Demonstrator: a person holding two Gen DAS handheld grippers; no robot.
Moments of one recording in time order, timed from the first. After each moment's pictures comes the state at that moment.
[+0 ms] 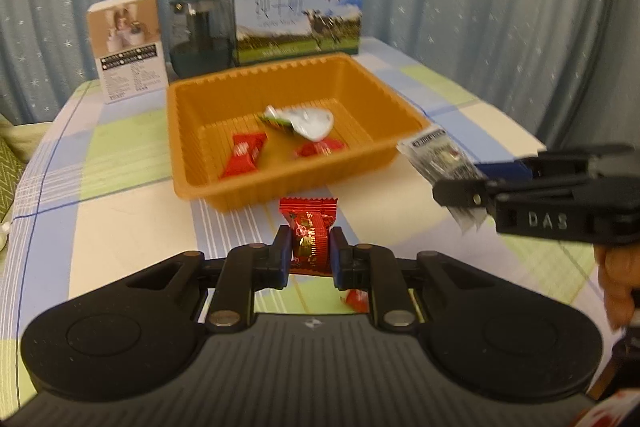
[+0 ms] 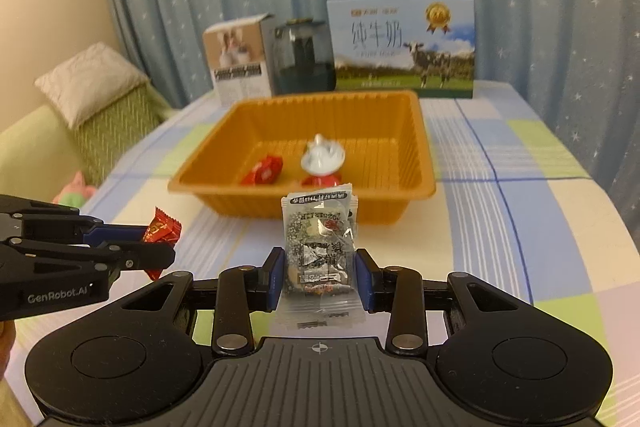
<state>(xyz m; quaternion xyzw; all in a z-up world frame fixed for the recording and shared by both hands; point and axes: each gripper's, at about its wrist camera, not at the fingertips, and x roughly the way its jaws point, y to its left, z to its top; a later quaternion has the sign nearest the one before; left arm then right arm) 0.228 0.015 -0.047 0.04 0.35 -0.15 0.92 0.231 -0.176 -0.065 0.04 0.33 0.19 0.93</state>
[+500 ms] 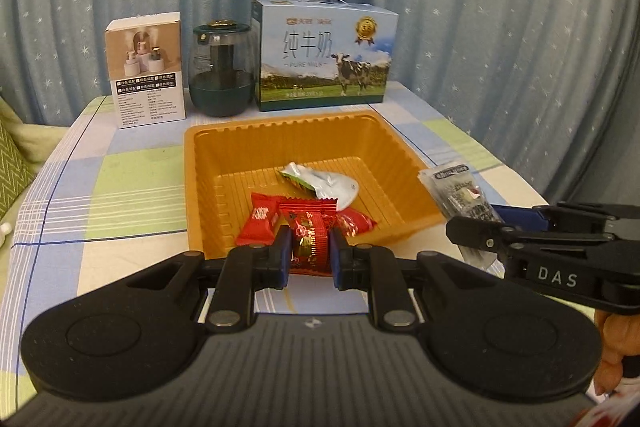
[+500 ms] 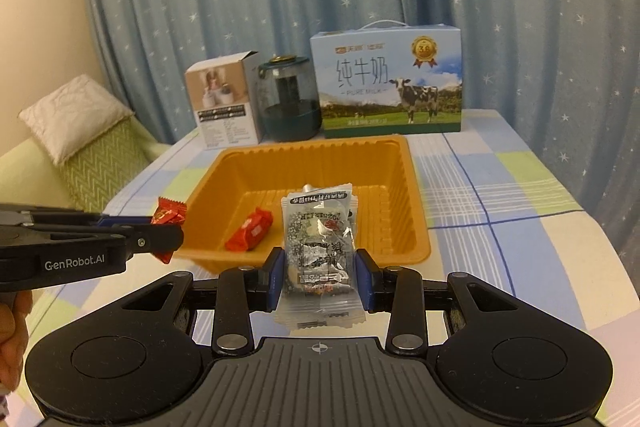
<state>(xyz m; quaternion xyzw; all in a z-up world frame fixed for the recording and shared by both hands) 0.276 0.024 -0.023 0.00 0.33 -0.12 0.94 0.265 -0.168 -0.040 0.05 0.30 0.16 0.94</state>
